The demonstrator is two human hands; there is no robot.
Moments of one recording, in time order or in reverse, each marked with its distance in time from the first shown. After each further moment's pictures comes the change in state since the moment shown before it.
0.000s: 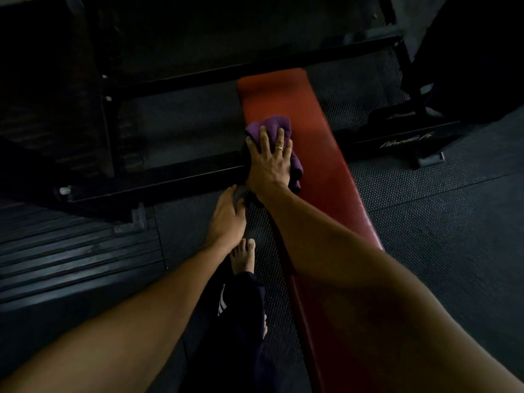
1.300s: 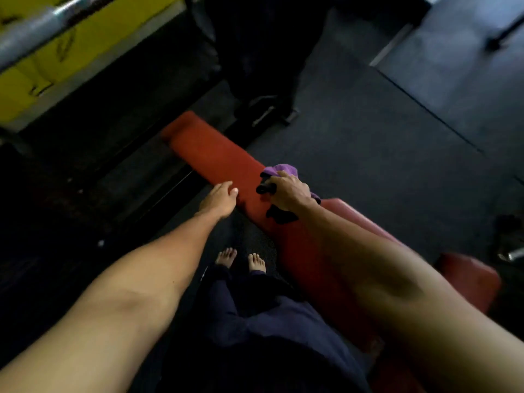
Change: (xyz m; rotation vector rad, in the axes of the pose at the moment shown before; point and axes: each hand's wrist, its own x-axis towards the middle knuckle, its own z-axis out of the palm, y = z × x) left_hand -0.279 0.153 -0.100 0.700 -0.433 0.430; right_hand -0.451 0.060 -0.188 0.587 -0.052 0.508
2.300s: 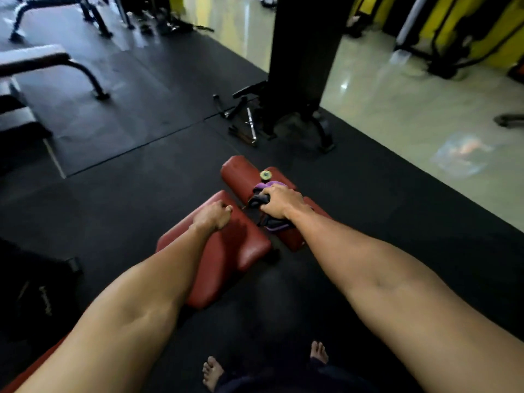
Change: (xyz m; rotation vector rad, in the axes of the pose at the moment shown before) left_hand -0.260 0.259 0.160 0.844 -0.500 1.127; right_hand -0.455 0.096 0.067 0.609 0.640 1.140
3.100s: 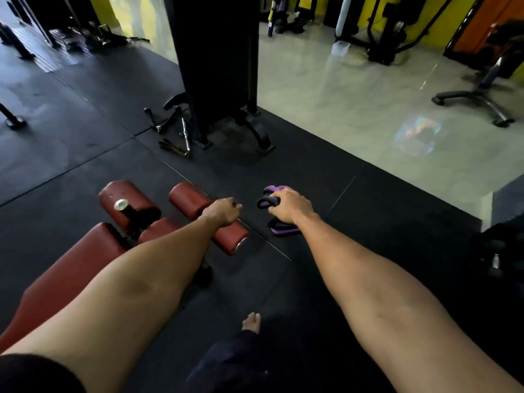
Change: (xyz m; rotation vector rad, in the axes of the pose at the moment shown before) left_hand 0.073 0.422 0.200 0.191 -0.078 0.210; right_hand -0.031 0.452 -0.109 0.148 0.126 0.197
